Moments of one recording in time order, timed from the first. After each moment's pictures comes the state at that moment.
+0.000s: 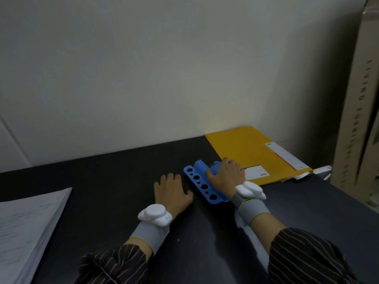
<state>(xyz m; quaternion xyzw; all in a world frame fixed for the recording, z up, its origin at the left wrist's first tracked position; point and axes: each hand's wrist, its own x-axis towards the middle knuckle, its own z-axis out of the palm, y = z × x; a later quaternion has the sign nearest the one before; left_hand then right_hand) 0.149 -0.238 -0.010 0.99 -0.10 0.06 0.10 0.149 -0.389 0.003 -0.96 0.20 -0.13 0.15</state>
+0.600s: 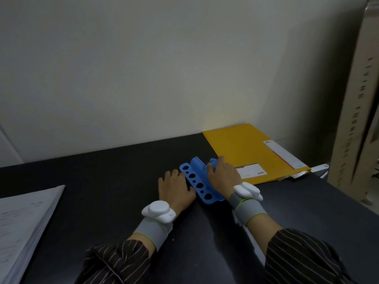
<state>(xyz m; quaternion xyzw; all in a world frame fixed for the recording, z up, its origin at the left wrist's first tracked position) 0.154 -0.258 -0.017 0.98 -0.13 0.08 0.11 0.147 -0.396 -0.002 -0.96 0.16 -0.14 0.20</state>
